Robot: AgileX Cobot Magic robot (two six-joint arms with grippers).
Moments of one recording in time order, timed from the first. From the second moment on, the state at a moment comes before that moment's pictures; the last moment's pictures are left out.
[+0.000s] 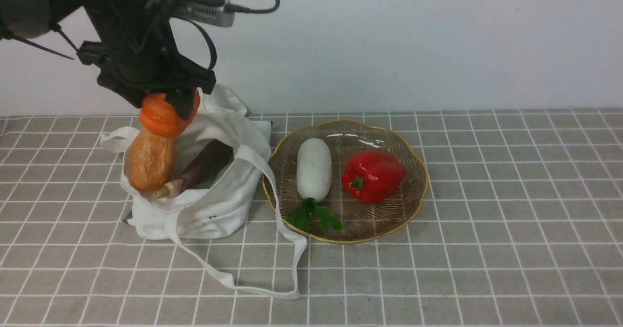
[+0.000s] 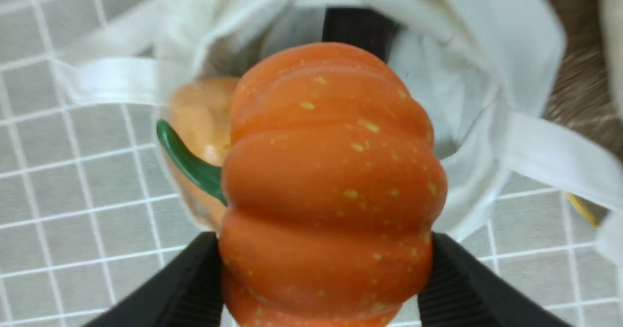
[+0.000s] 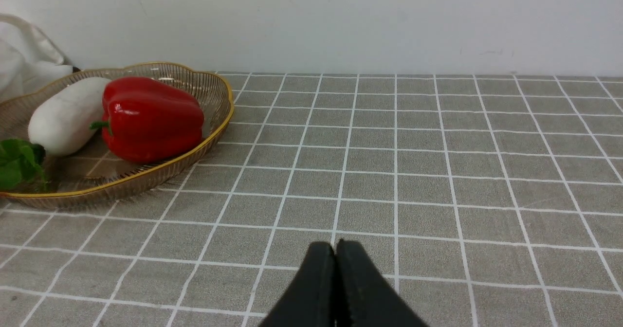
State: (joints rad) right arm 0.10 -0.01 0.02 0.02 0.38 0.03; left arm -0.24 1.84 -1.80 0.13 1.23 -0.07
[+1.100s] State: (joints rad) right arm 0.10 -0.01 0.02 0.02 0.38 0.03; left arm -0.59 2.08 -1.80 -0.15 0.94 -0.04
